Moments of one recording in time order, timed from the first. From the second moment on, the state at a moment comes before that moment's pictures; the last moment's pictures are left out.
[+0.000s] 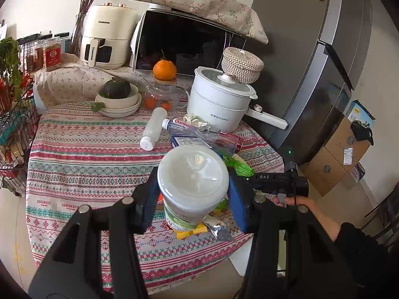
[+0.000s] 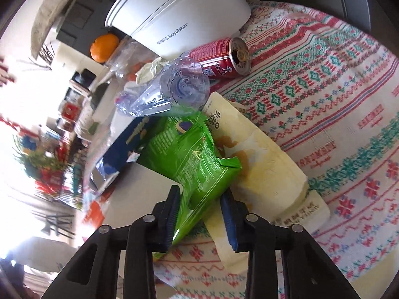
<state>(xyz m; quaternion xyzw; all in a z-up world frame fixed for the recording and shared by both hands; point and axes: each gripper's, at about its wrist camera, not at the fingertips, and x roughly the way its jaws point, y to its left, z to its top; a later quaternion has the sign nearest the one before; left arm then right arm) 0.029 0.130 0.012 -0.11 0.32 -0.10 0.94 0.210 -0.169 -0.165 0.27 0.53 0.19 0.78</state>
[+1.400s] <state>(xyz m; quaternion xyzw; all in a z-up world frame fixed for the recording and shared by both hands) 0.025 0.012 0.039 -0.11 0.26 -0.22 0.93 0.039 -0.285 0.034 0.11 0.30 0.10 0.94</state>
